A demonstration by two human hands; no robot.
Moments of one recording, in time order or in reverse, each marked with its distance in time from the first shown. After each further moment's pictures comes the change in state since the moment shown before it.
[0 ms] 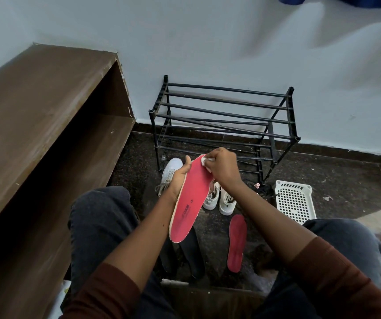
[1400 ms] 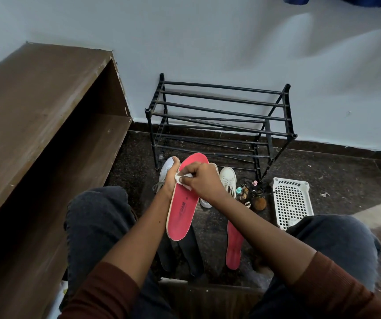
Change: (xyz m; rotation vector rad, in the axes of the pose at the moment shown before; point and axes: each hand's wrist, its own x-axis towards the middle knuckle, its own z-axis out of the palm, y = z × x) left_hand 0.020 -0.004 -0.021 -0.015 0.105 0.020; right_hand -0.041 -0.026 0.015 0.233 -0.230 -0.068
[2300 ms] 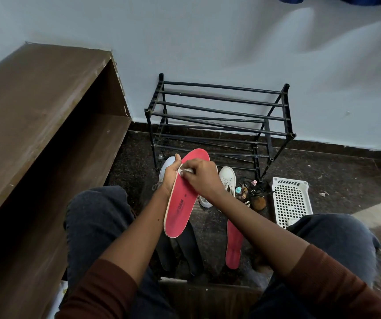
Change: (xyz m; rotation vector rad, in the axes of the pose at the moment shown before) left_hand -0.007 0.004 0.004 -0.014 -0.019 0.011; right_hand 0.008 0.007 0.002 -0.142 0.116 -0.086
